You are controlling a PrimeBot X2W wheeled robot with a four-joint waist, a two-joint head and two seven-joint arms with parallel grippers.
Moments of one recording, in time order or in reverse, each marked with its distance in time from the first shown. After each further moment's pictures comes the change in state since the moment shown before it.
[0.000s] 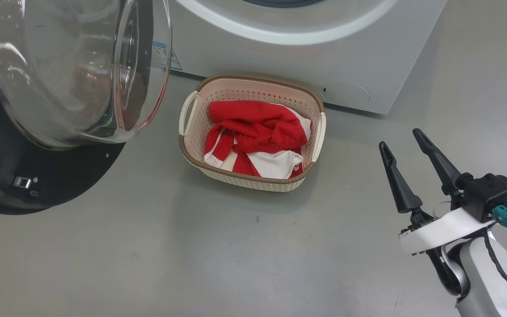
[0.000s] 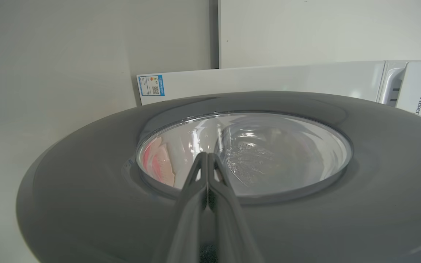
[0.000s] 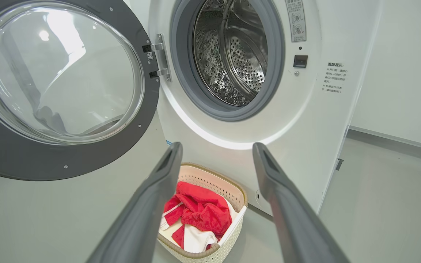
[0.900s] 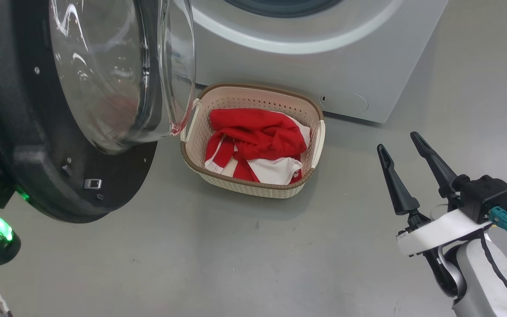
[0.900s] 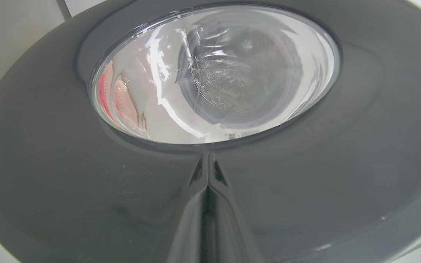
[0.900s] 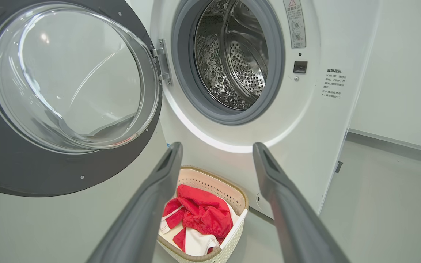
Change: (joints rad) left arm 0.134 -0.178 -0.047 -0.190 -0.154 -0.078 0.264; right arm 0.002 0.016 -0.004 0.018 0.000 0.000 0.000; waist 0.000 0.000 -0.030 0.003
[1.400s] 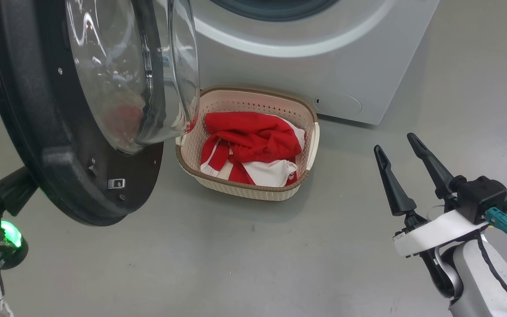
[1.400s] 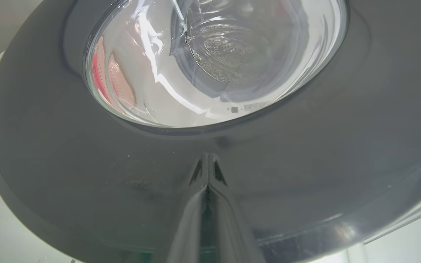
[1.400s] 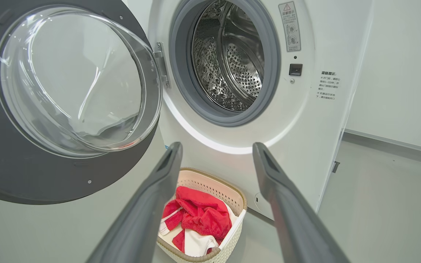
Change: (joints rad) left arm 0.072 -0.011 -0.080 -0.098 -0.054 0.001 0.053; right arm 0.000 0.011 0.002 0.003 0.000 0.000 0.000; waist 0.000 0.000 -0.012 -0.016
